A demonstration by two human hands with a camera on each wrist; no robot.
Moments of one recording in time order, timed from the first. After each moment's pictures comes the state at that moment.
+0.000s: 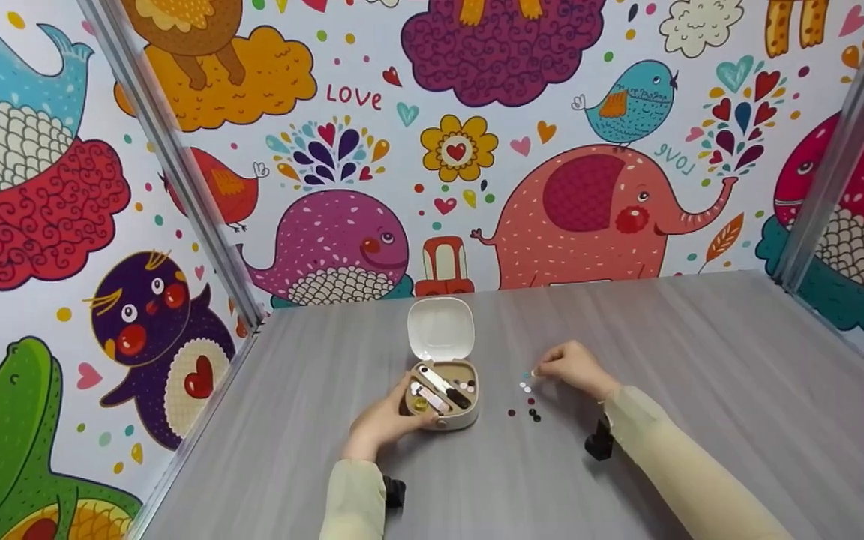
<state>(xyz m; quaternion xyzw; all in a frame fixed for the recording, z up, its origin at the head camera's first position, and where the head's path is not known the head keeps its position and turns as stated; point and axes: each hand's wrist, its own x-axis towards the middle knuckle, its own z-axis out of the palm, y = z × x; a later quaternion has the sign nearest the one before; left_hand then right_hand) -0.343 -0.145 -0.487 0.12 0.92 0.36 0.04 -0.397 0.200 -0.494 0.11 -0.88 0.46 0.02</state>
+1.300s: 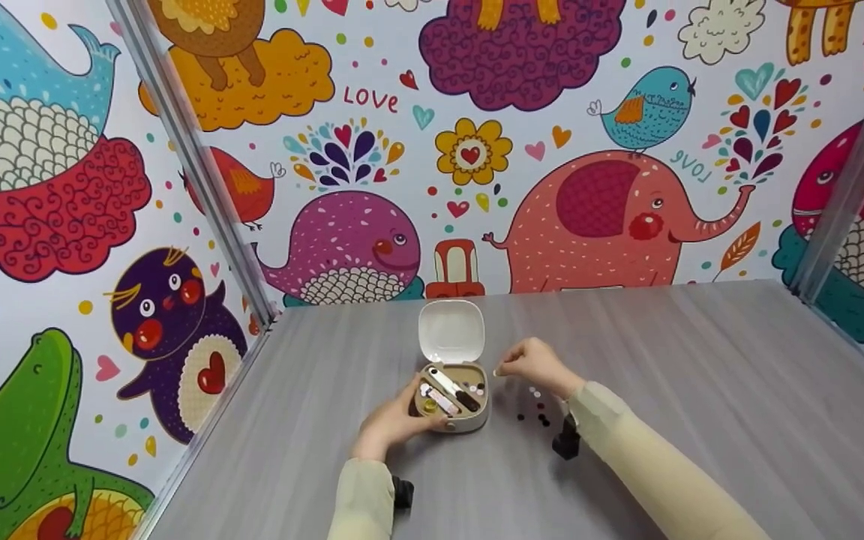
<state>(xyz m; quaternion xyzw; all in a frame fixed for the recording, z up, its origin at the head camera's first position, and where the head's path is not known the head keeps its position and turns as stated) -0.344 -0.146 -0.490 0.12 0.92 0.36 0.04 -0.405 0.129 -0.470 0.14 -0.88 0.46 -0.01</state>
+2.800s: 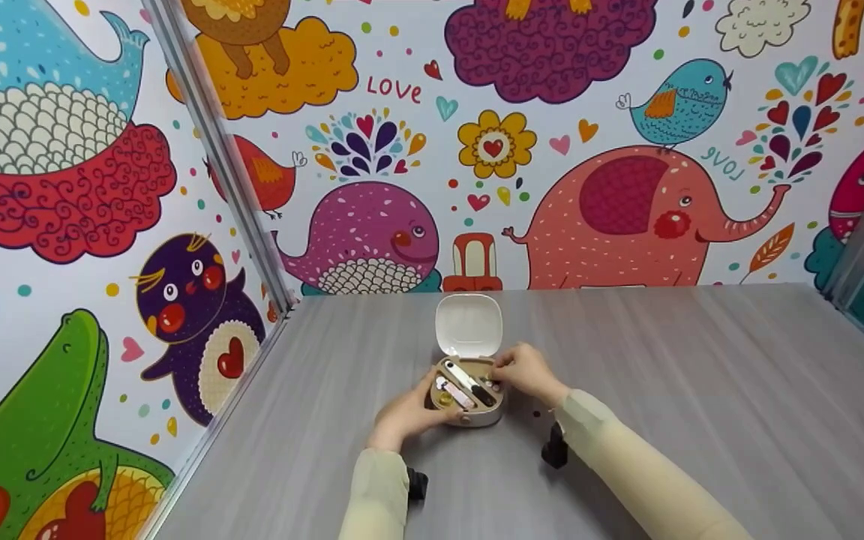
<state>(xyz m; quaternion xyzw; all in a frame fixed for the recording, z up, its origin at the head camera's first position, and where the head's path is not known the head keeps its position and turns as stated) -0.342 -0.145 -0.491 0.12 0.92 0.37 0.04 -0.408 0.089 -0.492 0.17 -0.88 0.44 0.04</state>
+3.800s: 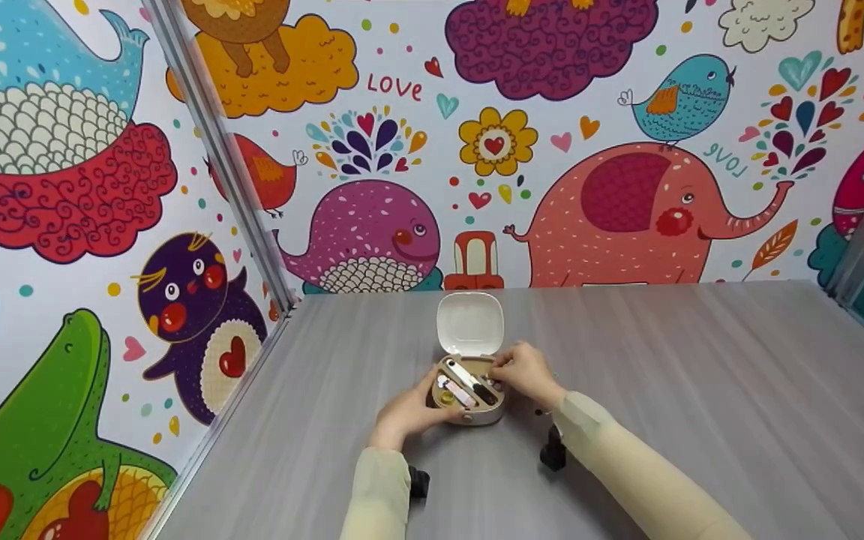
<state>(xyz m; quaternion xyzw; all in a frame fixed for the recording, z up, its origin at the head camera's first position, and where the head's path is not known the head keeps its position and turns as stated) -0.342 -0.146 -0.489 0.11 0.93 0.36 0.04 -0.406 0.081 -0.495 0.14 -0.89 0.43 0.08</state>
